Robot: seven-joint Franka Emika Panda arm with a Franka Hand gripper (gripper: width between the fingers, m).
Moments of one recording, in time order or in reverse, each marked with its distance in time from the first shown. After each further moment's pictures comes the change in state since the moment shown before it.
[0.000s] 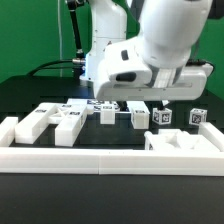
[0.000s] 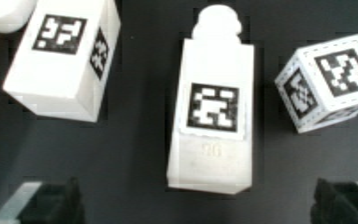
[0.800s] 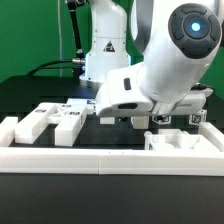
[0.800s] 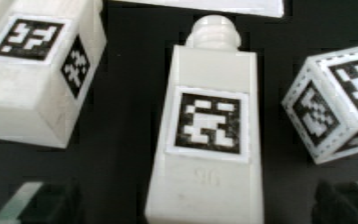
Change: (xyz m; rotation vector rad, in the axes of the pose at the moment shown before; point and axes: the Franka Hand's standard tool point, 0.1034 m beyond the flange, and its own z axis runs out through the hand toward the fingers) arm 0.008 -0.004 0.031 0.005 -0.154 -0.007
